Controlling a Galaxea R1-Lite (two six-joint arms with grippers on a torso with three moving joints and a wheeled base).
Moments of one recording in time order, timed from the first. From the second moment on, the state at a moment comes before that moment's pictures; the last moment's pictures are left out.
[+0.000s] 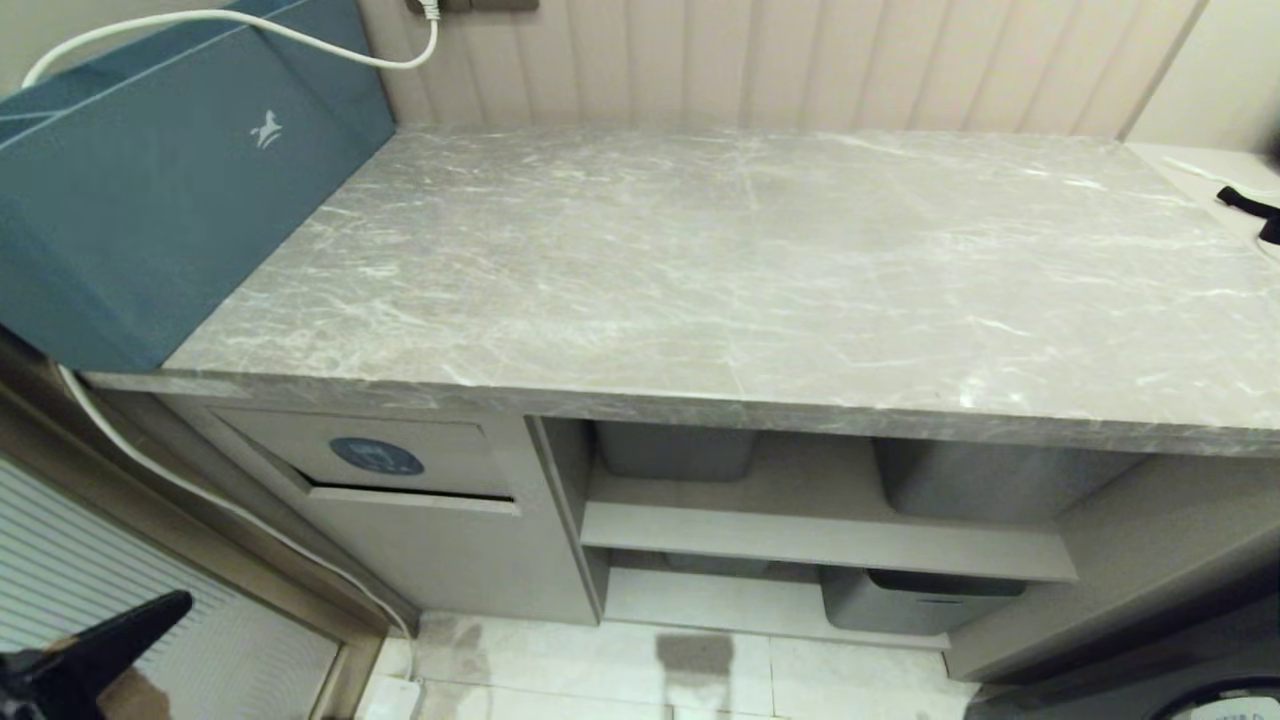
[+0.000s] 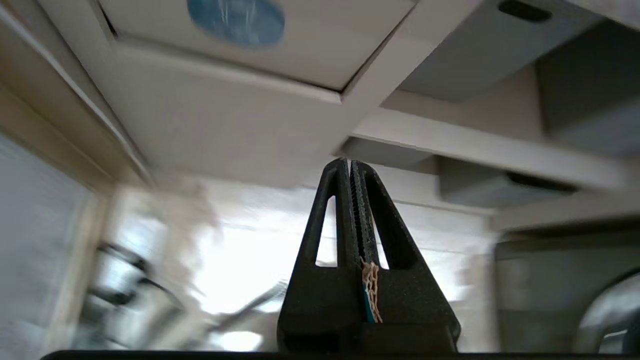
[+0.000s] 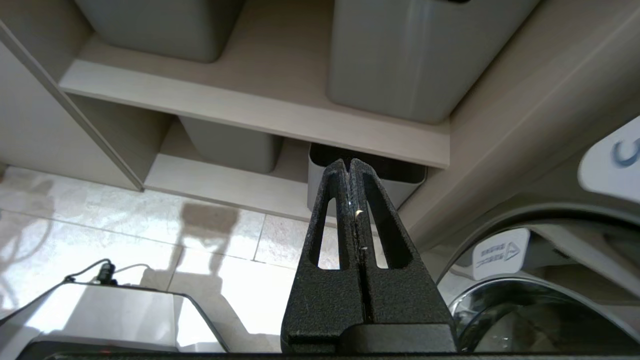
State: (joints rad) left arm 0.24 0.88 -0.23 -0.36 -0.40 -0.20; right arm 0.00 0.00 -0.05 0.12 0.02 -0.12
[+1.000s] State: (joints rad) left arm 0.25 1.35 -0.25 -0.96 -0.27 -1.28; right arm 0.00 0.00 -0.05 0.12 0.02 -0.13
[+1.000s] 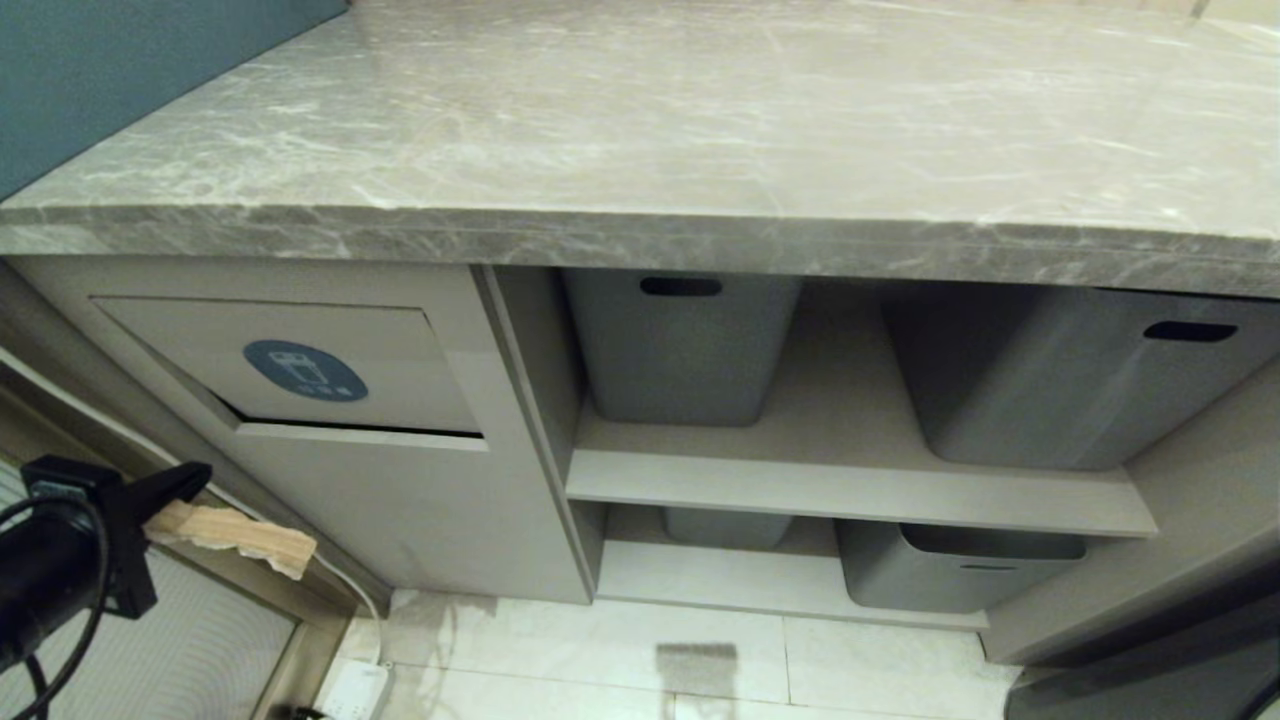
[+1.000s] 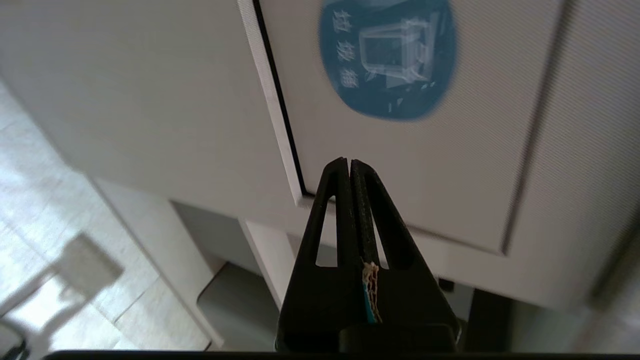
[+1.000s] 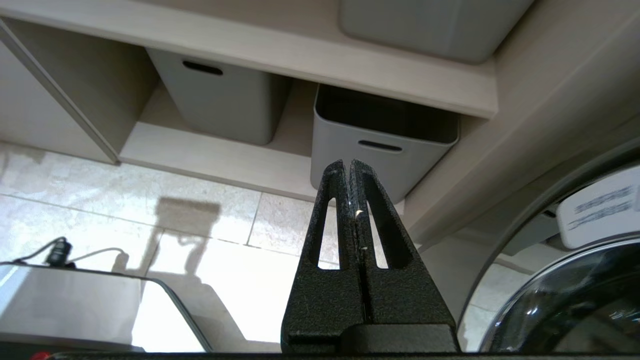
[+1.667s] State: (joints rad) left arm 0.20 1.85 -0.39 -1.52 -0.26 -1.31; right arm 0.00 0.00 -0.04 0.12 0.02 -0.13
